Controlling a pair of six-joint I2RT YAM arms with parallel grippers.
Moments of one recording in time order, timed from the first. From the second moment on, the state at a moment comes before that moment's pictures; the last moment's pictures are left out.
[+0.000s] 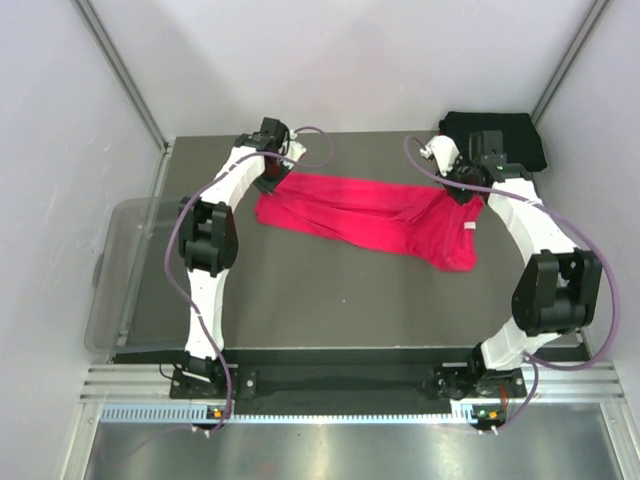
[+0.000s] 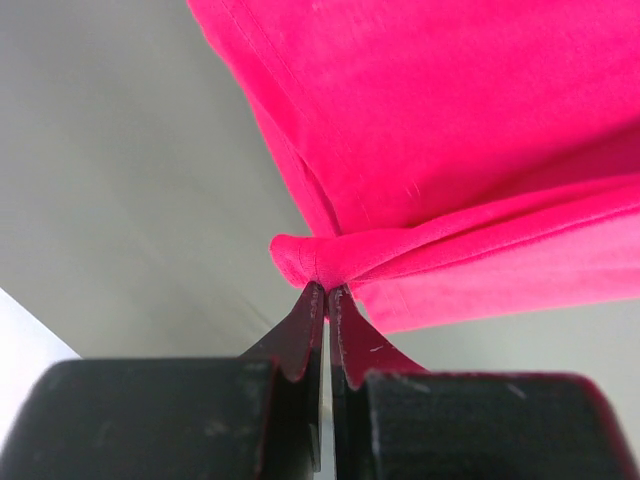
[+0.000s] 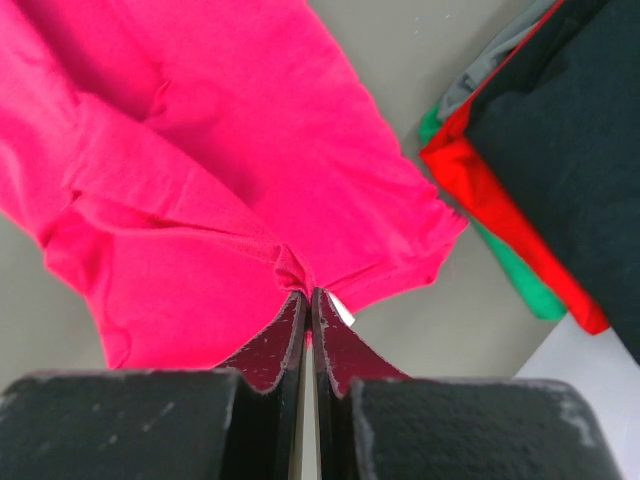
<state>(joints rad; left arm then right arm) -0.27 2.27 2.08 -0.95 -0.14 0.45 0.07 1.60 1.36 -0.62 -0.20 -0.72</state>
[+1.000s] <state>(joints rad) -0.27 2.03 1.83 -0.74 -0.09 0.36 -0.02 1.57 1.35 -0.61 -0.29 -0.59</state>
